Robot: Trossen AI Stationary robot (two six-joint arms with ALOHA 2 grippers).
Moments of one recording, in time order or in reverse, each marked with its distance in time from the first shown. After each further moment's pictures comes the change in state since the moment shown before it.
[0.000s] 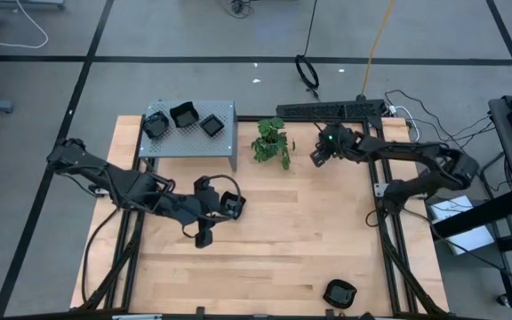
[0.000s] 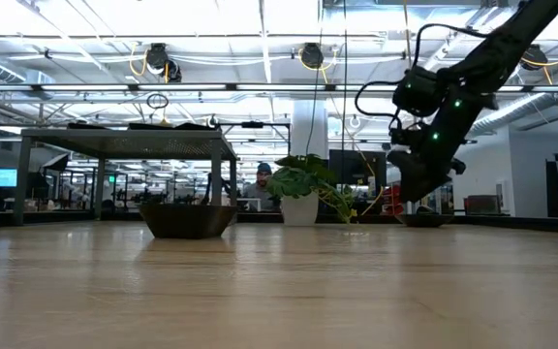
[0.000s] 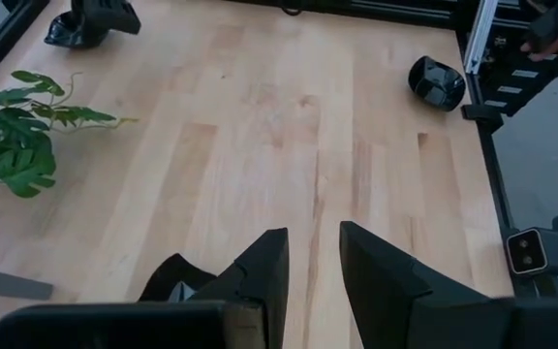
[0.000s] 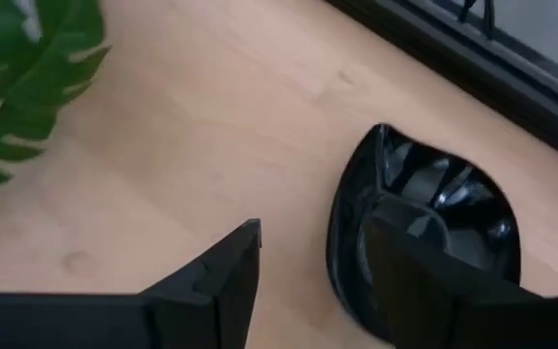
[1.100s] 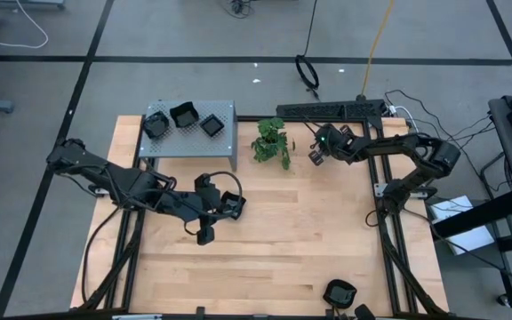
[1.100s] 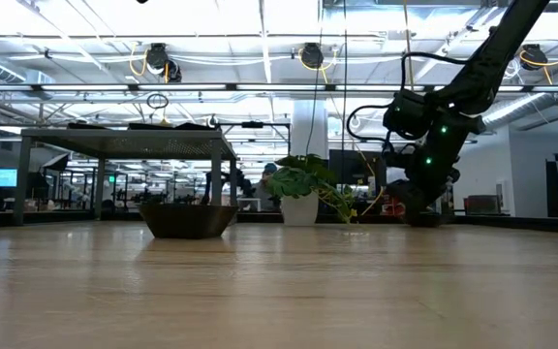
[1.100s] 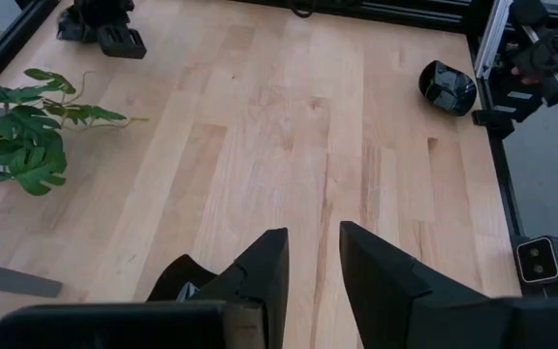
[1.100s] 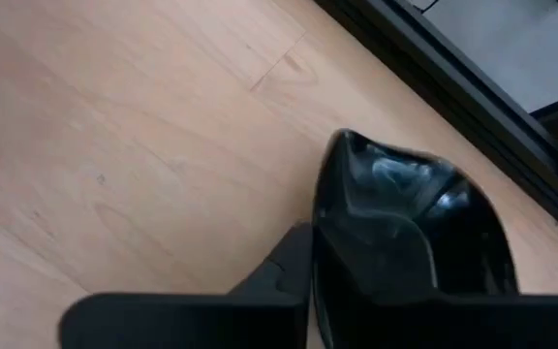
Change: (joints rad) left arm 0.023 0.000 0.000 0.000 0.001 -0.001; right arm -0.014 0.195 0.000 0.156 0.181 -0.136
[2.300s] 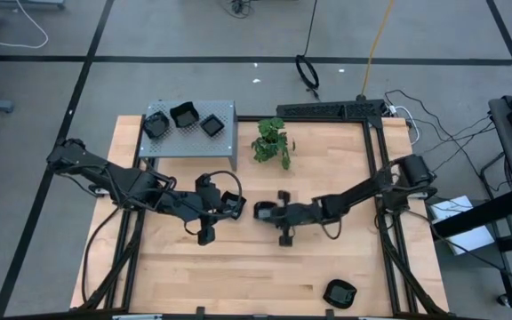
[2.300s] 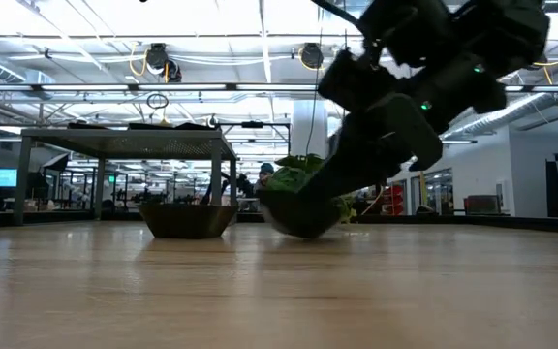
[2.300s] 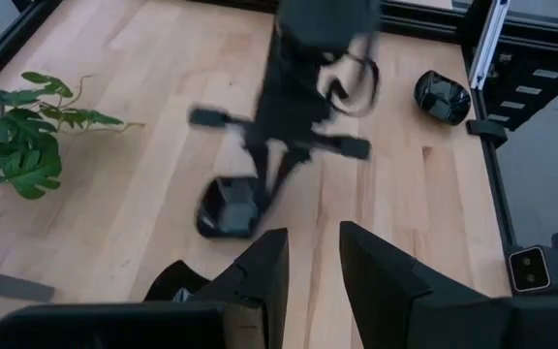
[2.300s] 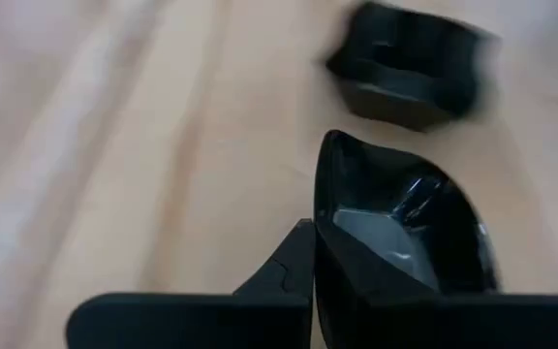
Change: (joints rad) left arm 0.000 0.000 0.000 0.019 0.000 -0.011; right arm 0.898 0.256 0.166 0.444 -0.207 0.037
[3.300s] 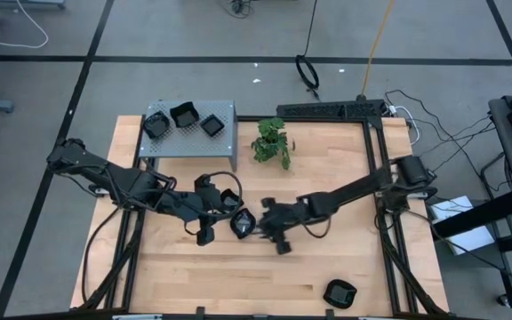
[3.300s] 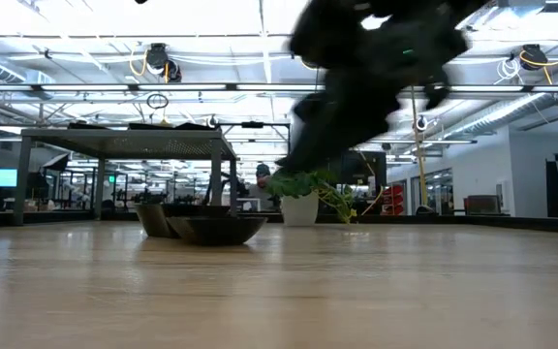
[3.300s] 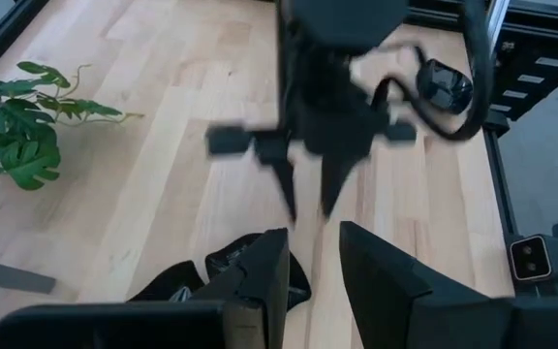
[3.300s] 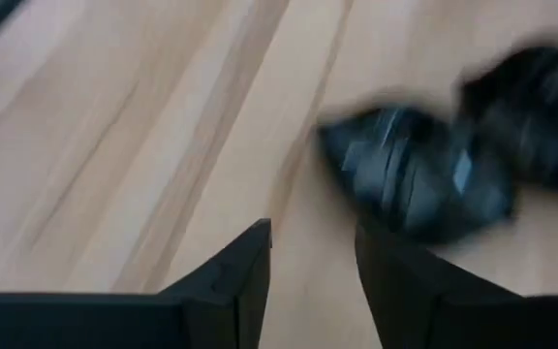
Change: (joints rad) left arm -0.002 0.000 0.000 -0.023 0.010 -0.003; right arm -0.002 0.031 0.301 -0.398 -0.239 -0.165
